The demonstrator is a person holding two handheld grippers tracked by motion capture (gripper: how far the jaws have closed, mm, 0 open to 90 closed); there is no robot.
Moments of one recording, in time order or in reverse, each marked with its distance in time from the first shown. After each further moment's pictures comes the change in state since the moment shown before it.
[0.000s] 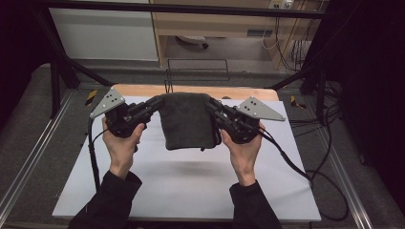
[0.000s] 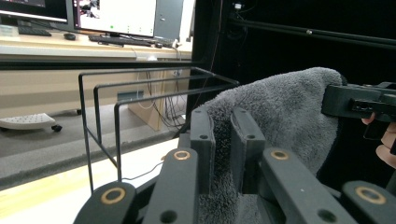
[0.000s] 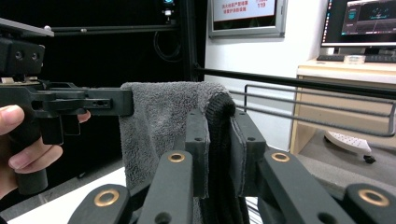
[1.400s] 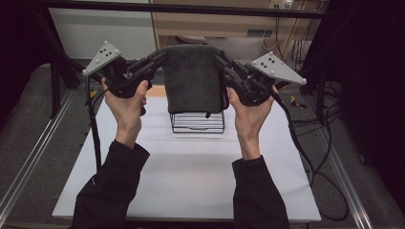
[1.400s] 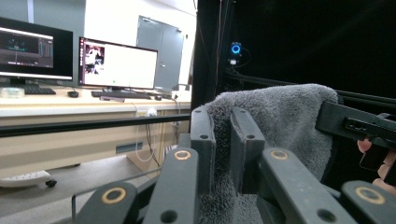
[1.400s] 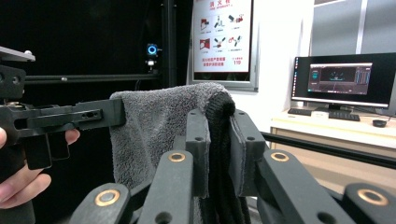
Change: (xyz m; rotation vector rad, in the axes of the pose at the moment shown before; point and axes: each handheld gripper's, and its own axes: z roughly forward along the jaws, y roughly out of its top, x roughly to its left) left arm -0.004 0.090 0.031 -0.185 -0.001 0.026; right arm -0.020 0.086 0.012 -0.175 -0.075 -0.057
